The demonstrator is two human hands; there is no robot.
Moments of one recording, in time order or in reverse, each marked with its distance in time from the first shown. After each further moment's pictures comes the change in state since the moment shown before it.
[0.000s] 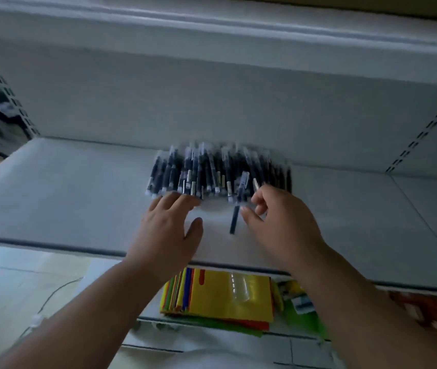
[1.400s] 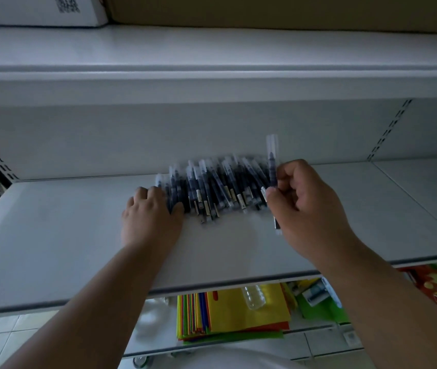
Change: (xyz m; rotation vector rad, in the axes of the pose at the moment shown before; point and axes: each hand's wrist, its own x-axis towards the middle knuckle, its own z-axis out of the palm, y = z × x) left_hand 0.081 -0.067 -0.017 0.129 -0.033 -0.208; right_hand -0.002 -0.055 -0.014 0.240 0.329 0.074
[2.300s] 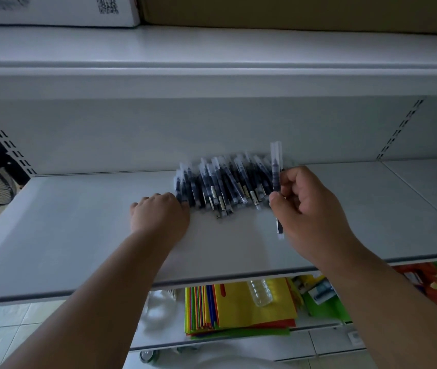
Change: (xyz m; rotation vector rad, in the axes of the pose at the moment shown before) left_hand 0.011 -0.011 -0.008 0.308 -0.109 0.057; right_hand -0.011 -0.009 0.017 0.017 -0.033 0.022
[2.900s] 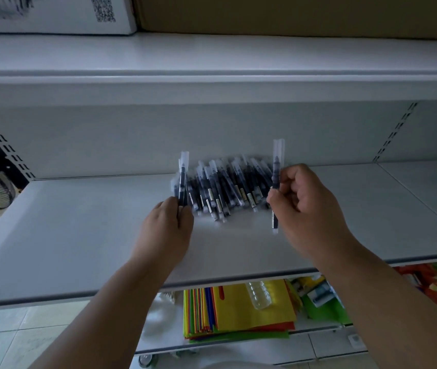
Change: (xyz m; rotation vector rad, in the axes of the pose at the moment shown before) left_hand -0.040 0.004 -0.003 -0.612 0.170 0.127; right_hand 0.004 0.000 -0.002 0.031 0.039 -0.014
